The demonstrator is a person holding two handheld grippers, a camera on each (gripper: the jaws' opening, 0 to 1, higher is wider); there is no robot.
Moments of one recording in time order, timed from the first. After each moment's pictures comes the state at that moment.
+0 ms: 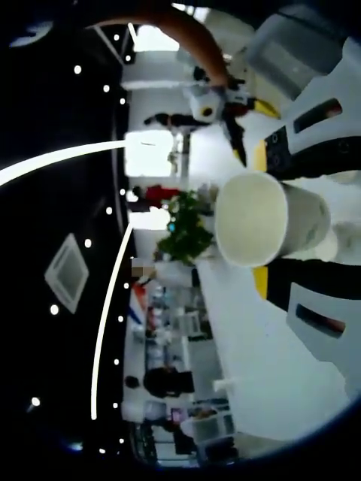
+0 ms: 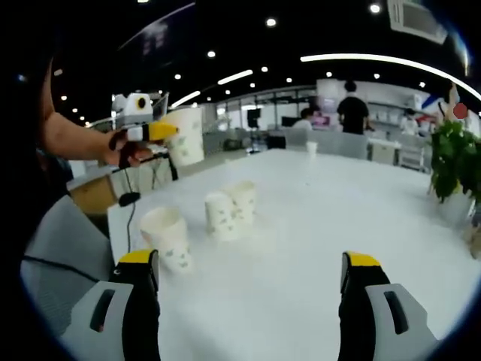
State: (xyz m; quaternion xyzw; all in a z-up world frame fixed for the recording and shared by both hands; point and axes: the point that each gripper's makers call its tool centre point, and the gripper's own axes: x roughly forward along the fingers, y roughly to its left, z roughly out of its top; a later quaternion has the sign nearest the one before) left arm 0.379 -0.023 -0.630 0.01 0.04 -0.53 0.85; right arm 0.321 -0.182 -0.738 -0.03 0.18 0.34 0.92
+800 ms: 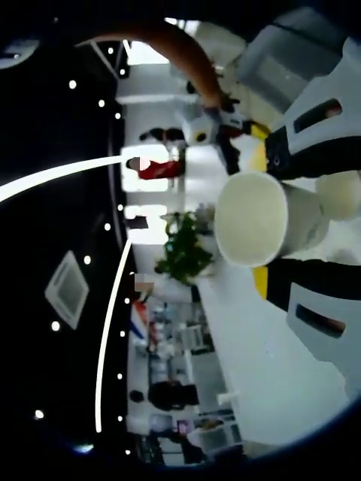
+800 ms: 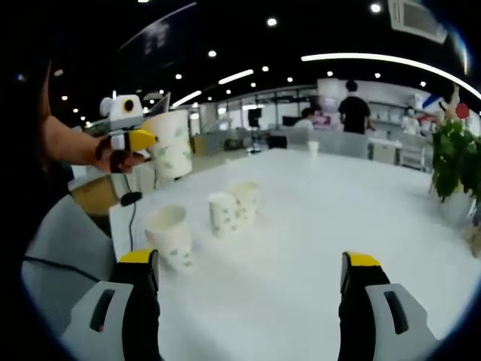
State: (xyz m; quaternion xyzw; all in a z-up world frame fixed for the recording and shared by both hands) left arm 0.338 -0.042 -0.639 0.03 0.04 -0.56 0.83; right arm 0.318 -0.180 -0.739 -0.03 0.18 0.34 0.92
